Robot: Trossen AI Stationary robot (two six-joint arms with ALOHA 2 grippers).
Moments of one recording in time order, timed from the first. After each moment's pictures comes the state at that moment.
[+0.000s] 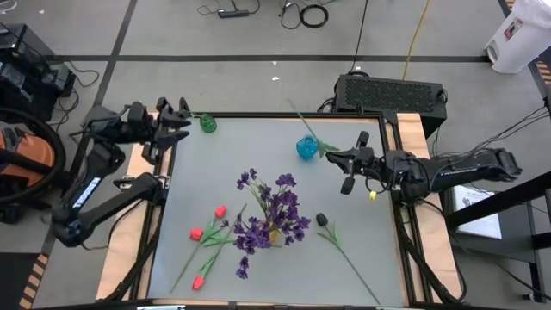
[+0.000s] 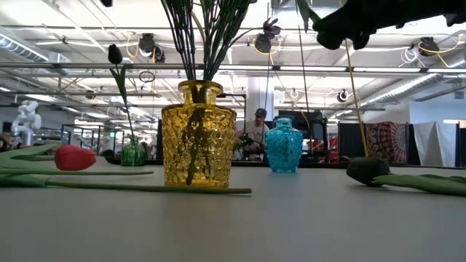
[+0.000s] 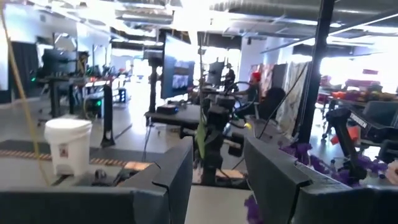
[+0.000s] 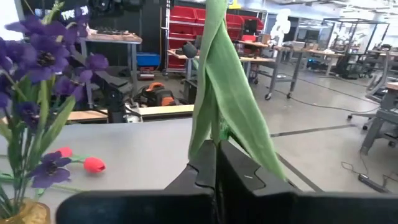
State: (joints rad) left arm 0.96 0.53 0.77 0.06 0.97 -0.31; right arm 0.05 0.79 0.50 0.26 0.42 -0.03
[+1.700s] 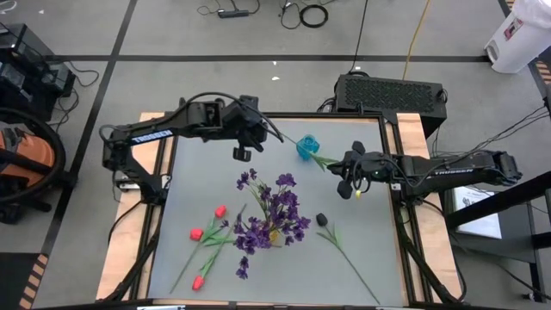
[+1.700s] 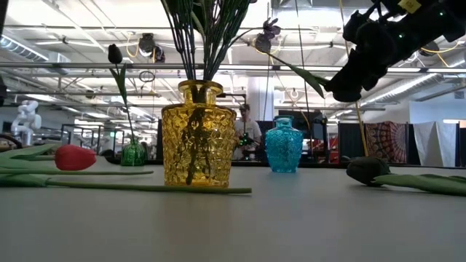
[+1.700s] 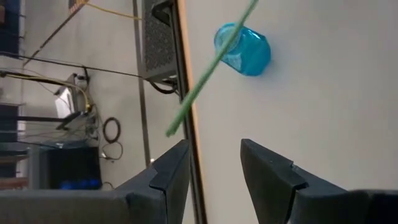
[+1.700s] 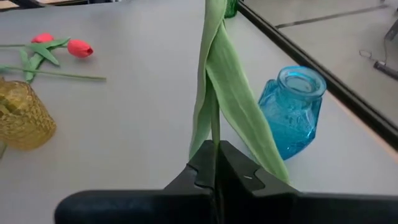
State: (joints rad) left arm 0.20 1.61 1.77 -1.01 -0.32 0.64; right arm -0.05 0.85 0.50 -0.17 0.28 0.22
